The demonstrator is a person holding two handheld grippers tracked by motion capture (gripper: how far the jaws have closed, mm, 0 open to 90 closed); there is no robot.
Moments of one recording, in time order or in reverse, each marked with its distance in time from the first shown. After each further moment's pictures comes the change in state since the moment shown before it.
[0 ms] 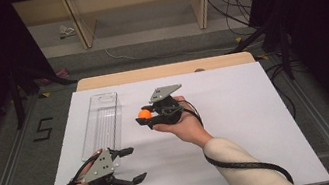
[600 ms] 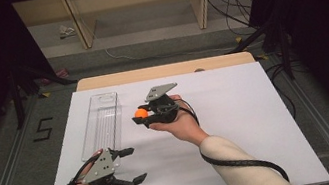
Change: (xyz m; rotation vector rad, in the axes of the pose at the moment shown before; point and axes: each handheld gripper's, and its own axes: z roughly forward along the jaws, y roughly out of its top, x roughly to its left) left arm -0.001 0.000 0.000 0.007 -0.005 0.009; right arm 0.000 0.007 0.009 0.006 0.005 -0.006
